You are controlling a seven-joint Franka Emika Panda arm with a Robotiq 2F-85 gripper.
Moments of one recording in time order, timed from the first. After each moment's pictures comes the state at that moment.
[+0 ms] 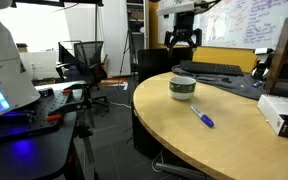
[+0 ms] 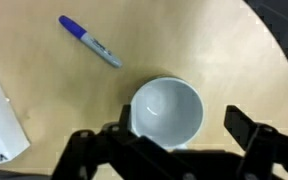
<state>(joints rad) -0.06 0.45 -0.02 -1.88 -0.08 2.26 -0.52</state>
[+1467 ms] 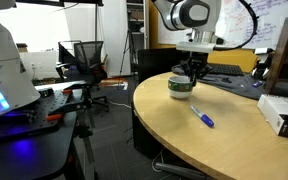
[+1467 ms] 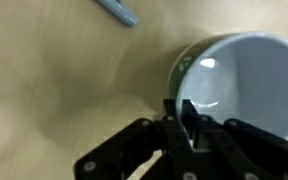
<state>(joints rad) -0.16 0.86 0.06 -1.50 -0.06 2.29 -0.58</state>
